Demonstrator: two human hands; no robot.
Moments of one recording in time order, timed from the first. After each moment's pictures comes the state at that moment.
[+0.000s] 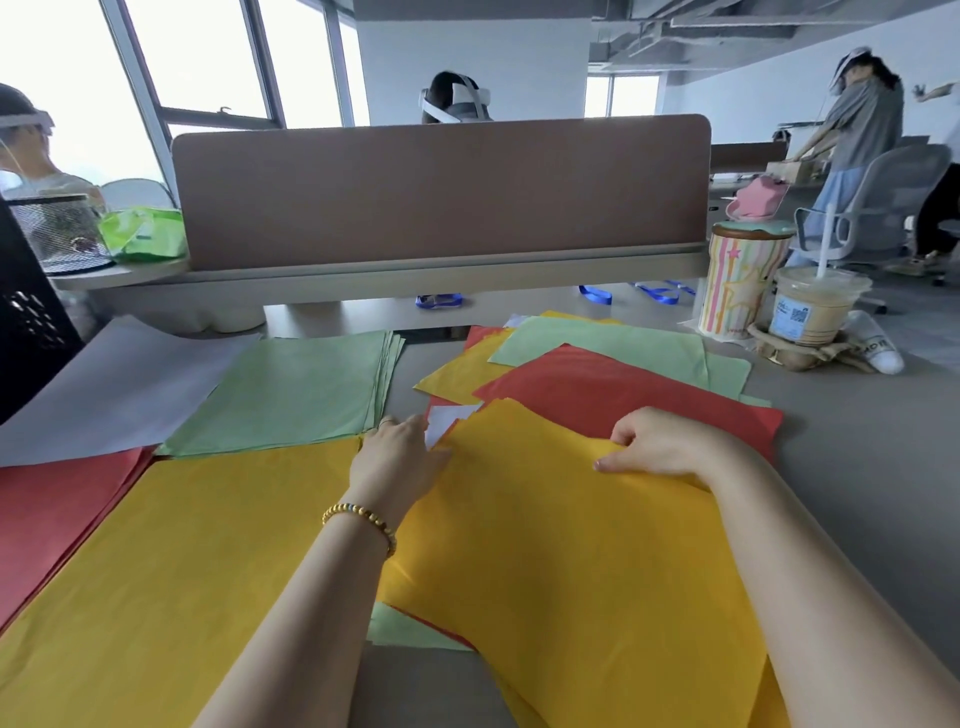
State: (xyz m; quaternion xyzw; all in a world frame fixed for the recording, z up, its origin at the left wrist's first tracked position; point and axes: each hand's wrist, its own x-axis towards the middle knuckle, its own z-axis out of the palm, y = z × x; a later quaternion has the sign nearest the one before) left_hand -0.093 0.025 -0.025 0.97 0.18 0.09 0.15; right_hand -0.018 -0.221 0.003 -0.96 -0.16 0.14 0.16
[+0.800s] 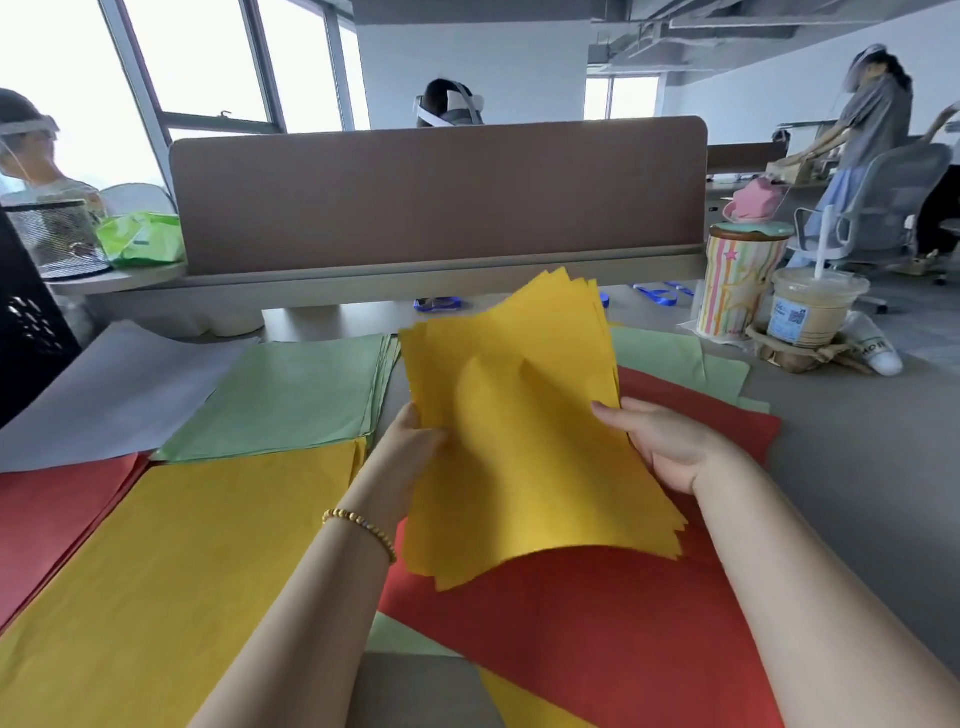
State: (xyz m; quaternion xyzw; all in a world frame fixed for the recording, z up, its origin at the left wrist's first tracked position) left_hand -0.088 0.014 -0.016 0.68 0.14 0.06 0.71; right_hand -0.014 -0.223 -0.010 -0.69 -0.11 0.23 0.68
